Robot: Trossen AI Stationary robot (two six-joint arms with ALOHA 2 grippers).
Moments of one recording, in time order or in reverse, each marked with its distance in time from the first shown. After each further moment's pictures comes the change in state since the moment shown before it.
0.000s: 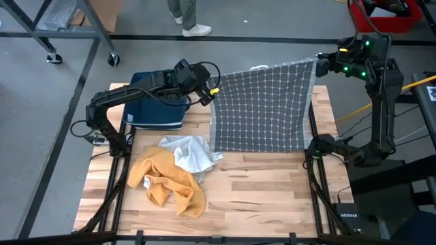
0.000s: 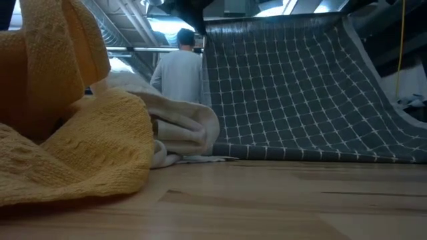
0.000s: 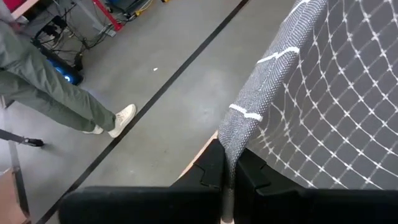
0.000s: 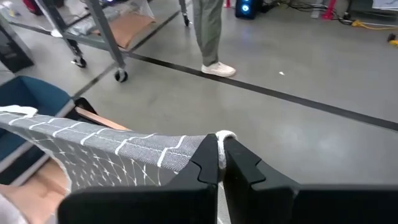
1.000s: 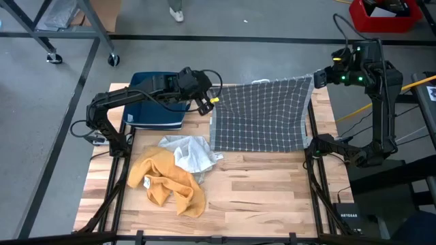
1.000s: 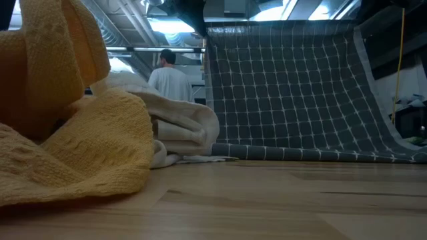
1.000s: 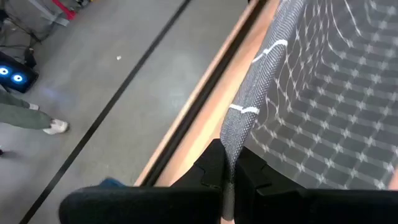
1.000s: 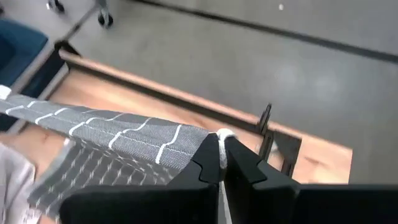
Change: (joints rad) left arm -0.042 0.001 0.000 -0.102 0.130 -0.004; right arm 0.048 -0.001 0.000 -0.264 0.103 -0.001
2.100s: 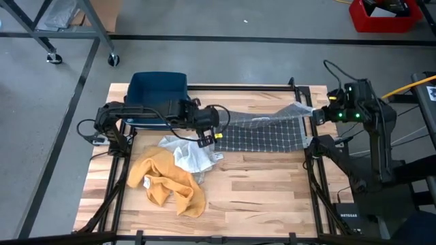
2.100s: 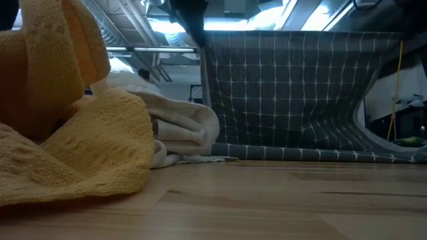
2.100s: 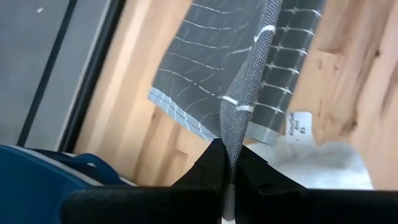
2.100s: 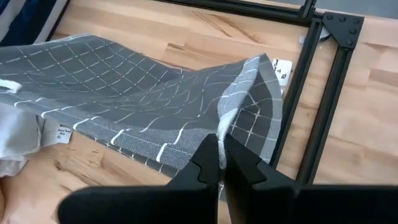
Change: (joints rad) left arm -0.236 0.124 0.000 -0.201 0.112 -0.179; right arm 0.048 -0.388 -0.431 -0.175 -0.062 0.086
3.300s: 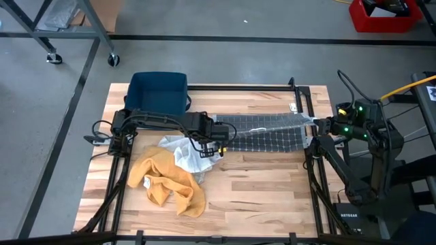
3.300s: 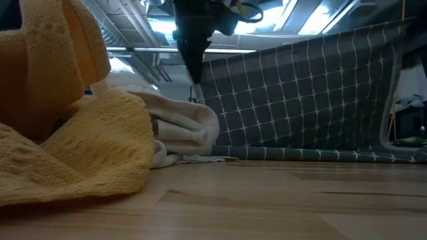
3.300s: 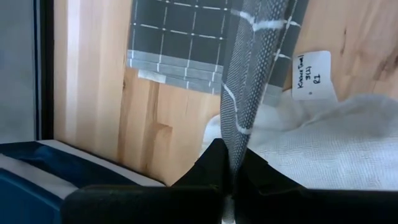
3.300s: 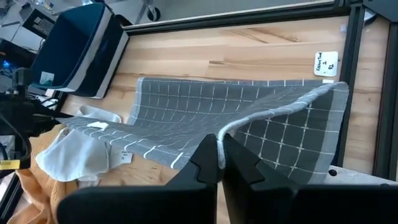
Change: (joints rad) left arm -0.036 0.188 0.000 -0.077 0.014 0.035; right arm 0.000 -0.228 -0.037 0.004 -0.155 0.265
